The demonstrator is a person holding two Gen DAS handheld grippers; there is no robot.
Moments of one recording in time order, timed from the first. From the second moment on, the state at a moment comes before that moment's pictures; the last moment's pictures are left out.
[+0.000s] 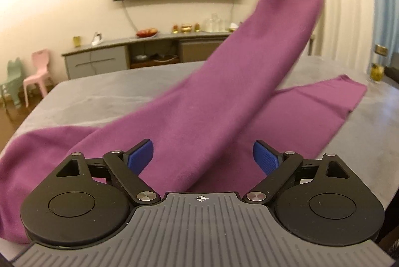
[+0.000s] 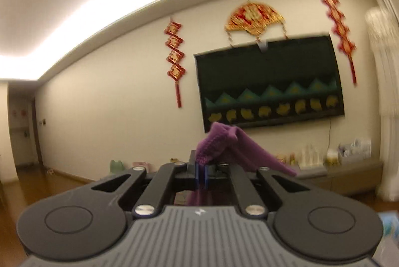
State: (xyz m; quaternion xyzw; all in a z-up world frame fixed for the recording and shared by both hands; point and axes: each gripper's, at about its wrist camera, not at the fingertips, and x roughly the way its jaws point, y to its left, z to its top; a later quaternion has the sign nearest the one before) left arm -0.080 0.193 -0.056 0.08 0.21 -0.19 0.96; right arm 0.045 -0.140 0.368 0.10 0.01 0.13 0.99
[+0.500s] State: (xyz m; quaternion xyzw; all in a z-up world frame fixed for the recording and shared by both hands) left arm -0.070 0.177 -0.062 0.15 0.16 -0.03 0.98; right arm 0.072 -0.055 0.488 0.07 0.00 0.16 0.98
